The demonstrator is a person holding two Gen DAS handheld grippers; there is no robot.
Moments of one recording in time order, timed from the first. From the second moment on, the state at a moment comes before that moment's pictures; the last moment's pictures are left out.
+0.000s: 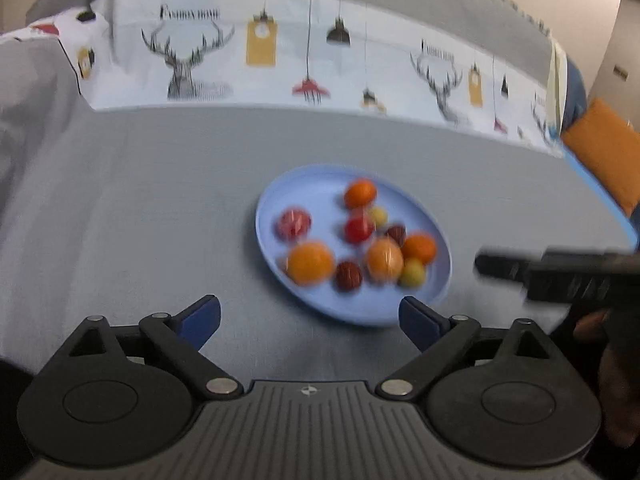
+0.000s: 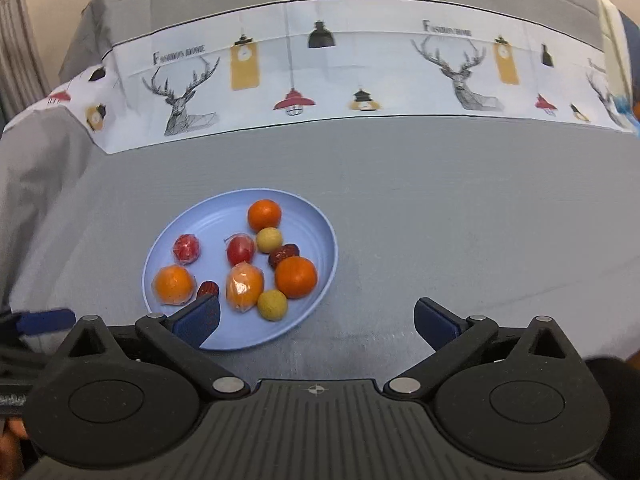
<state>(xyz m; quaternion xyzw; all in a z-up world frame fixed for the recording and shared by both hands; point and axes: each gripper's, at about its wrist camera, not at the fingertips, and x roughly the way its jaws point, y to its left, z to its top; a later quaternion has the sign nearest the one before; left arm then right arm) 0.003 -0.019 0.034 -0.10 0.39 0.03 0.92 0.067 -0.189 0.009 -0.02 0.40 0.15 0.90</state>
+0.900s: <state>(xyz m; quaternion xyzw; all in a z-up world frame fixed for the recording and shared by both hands) 0.013 -0.004 0.025 -0.13 0.41 0.06 0.90 0.074 -0.177 -0.004 -0.03 0.42 0.17 0.89</state>
